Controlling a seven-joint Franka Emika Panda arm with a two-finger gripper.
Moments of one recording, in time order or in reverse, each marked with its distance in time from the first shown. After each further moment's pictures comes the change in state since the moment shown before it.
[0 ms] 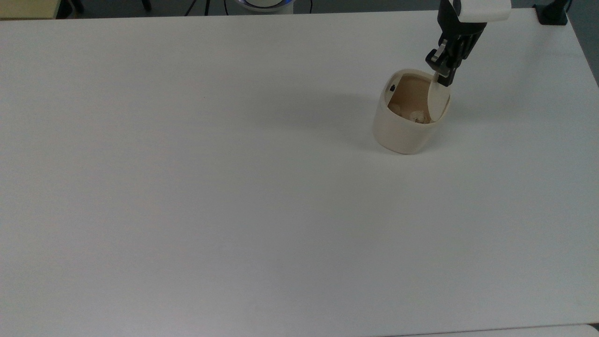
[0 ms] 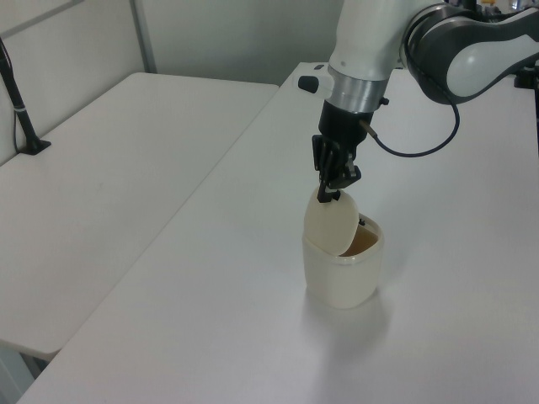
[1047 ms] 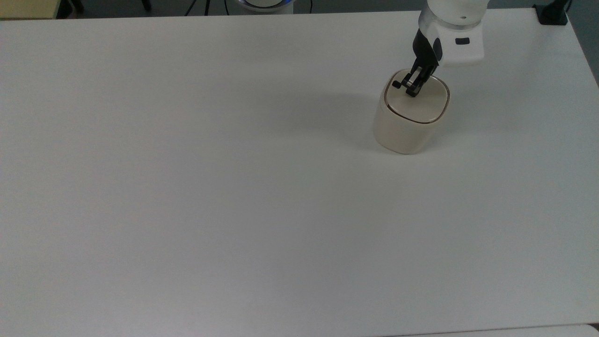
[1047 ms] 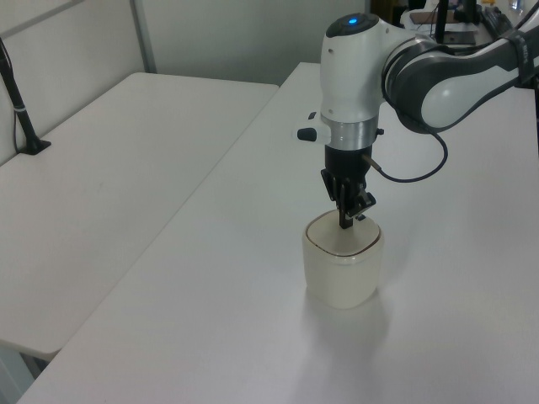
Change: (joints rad) arm -0.020 0.075 0.000 -0.014 -0.001 -0.139 -0.144
